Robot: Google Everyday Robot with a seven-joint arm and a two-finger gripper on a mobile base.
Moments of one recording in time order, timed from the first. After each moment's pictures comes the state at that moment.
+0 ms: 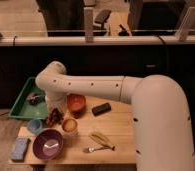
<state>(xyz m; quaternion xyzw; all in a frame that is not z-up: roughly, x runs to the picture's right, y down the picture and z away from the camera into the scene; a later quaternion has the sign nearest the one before) -0.194 0.104 0.739 -0.23 -0.26 -0.58 0.74</state>
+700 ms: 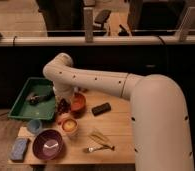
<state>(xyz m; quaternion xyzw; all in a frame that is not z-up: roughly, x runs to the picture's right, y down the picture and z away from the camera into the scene) -0.160 0.061 0.770 -0.23 -0.21 -0.57 0.76</state>
